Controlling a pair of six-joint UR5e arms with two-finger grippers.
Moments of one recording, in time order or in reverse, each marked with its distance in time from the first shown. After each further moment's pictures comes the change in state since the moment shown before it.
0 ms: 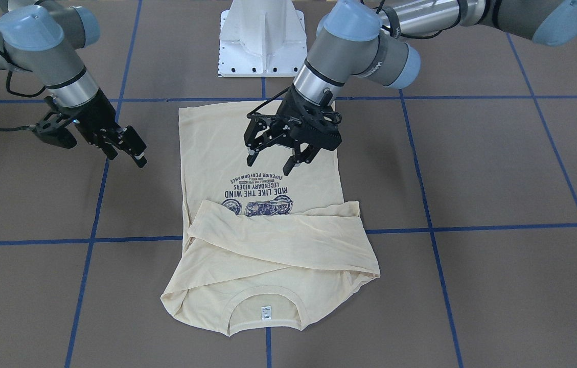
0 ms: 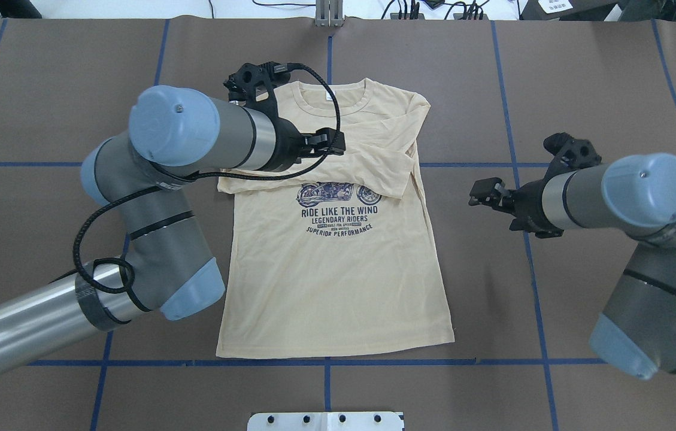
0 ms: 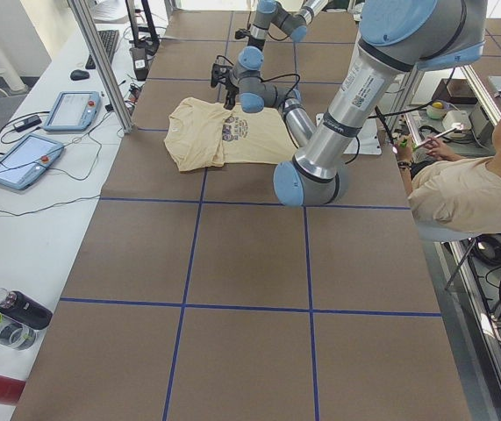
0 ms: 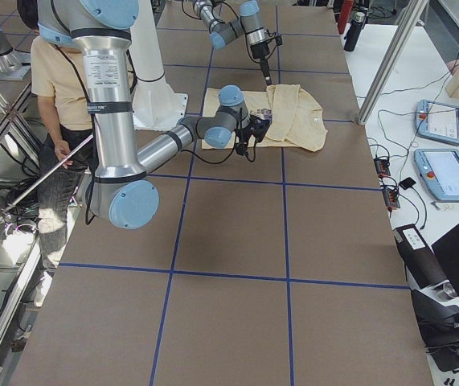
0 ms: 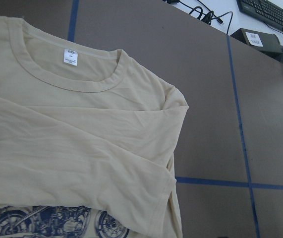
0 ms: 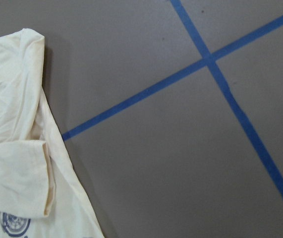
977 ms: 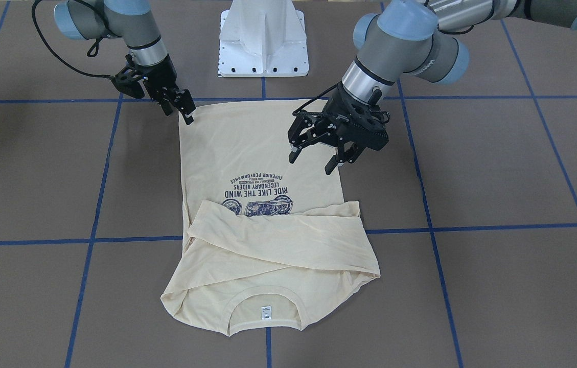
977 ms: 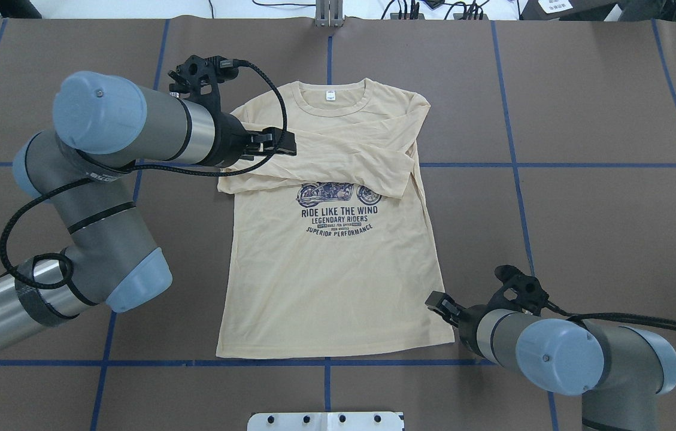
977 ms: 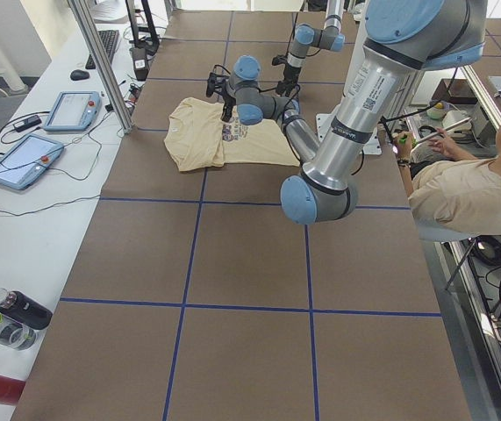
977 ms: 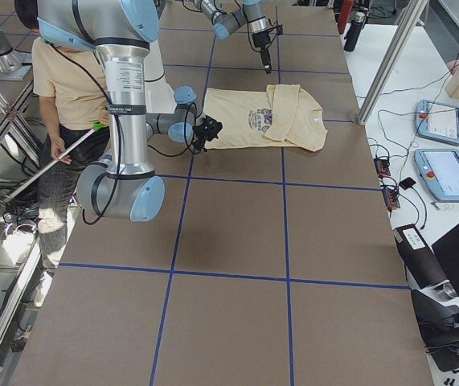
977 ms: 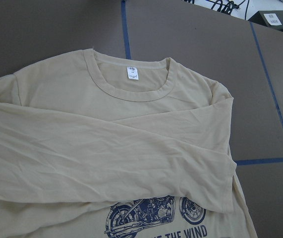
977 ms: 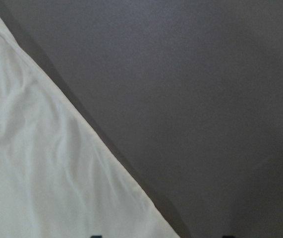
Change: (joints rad) left arm -0.050 0.100 -0.076 0.001 -0.065 0.070; right arm -0.423 -0.028 0.048 -0.083 -0.338 0.393
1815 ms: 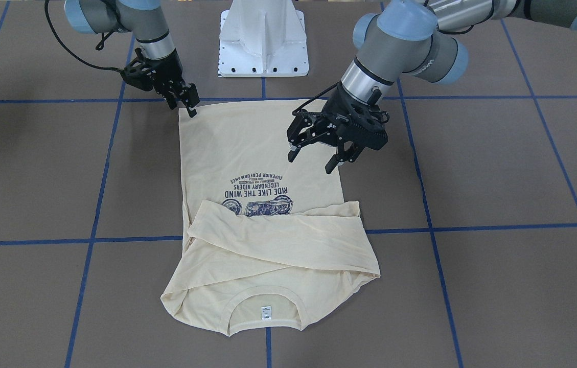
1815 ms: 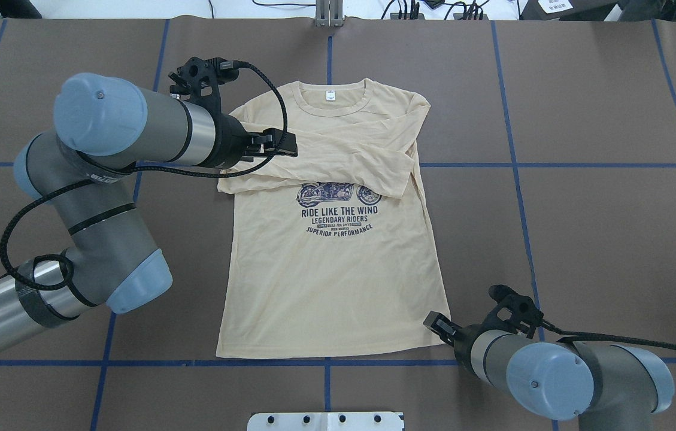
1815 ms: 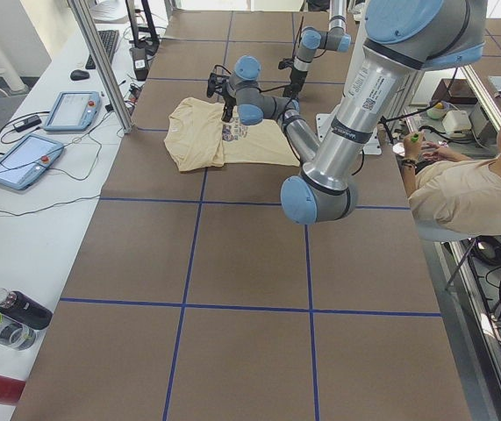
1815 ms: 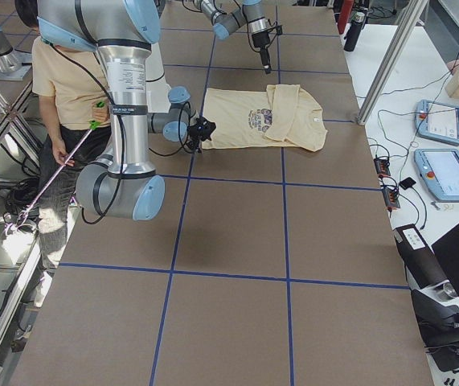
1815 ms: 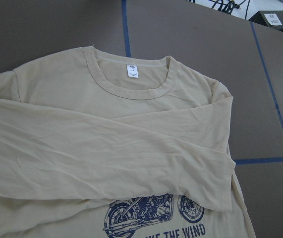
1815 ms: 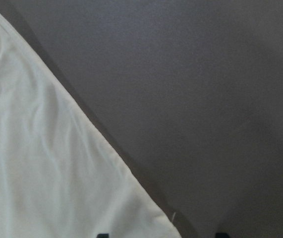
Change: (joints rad) left arm 0.002 0.001 0.002 -0.003 -0.001 -0.006; right arm -0.048 0.000 0.005 -0.030 -0.021 0.010
